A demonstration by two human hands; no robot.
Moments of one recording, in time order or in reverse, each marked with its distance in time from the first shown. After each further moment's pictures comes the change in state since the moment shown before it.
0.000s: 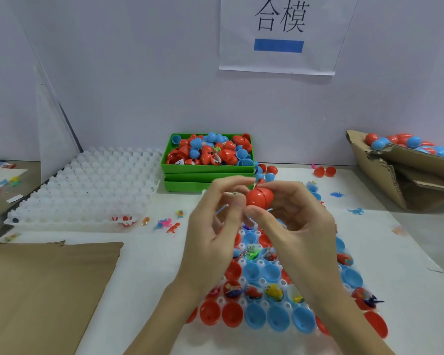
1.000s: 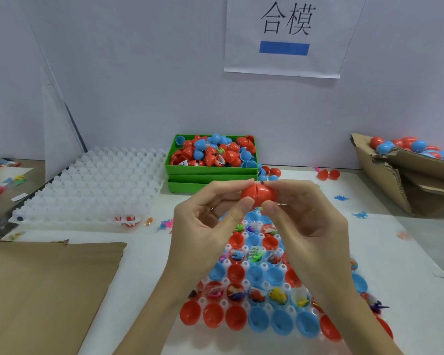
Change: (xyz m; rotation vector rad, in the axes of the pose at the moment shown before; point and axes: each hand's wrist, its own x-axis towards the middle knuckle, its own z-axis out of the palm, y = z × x) left_hand 0.009 0.008 -0.015 -0.053 0.064 -0.018; right_hand 0.004 0.005 -0.008 0.010 -0.065 -0.131
